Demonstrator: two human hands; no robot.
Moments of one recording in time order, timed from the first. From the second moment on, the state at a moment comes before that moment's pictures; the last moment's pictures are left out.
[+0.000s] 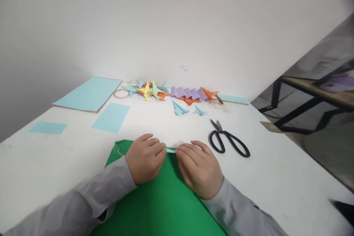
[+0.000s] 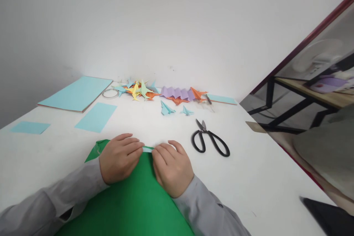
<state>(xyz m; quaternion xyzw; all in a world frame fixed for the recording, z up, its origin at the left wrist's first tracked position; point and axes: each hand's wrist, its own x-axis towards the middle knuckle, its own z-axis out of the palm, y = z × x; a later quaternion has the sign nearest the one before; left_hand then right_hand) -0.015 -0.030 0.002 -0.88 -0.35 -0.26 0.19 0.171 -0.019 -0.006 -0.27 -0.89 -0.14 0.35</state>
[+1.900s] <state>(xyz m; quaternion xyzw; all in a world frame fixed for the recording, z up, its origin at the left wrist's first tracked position) -0.032 -0.012 0.019 -0.45 -0.52 -0.53 -0.50 0.174 -0.020 -0.005 -0.45 -0.69 0.40 0.41</state>
